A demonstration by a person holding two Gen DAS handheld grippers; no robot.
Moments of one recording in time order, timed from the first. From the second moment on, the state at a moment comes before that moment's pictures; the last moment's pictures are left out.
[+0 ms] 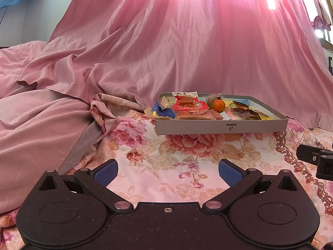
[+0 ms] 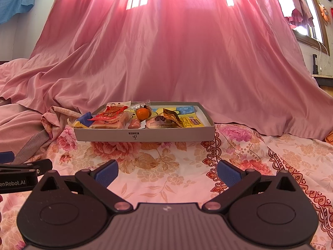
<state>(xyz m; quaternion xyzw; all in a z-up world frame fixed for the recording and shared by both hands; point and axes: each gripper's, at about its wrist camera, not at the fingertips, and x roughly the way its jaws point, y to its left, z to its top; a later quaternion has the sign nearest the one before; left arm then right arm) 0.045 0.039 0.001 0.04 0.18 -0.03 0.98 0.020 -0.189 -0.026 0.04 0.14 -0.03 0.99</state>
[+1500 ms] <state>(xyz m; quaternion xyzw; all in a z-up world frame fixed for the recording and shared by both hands) 0.045 0.040 0.001 0.05 0.19 -0.03 0.98 0.016 -0.185 -0.029 0.05 0.14 -0.04 0.99</state>
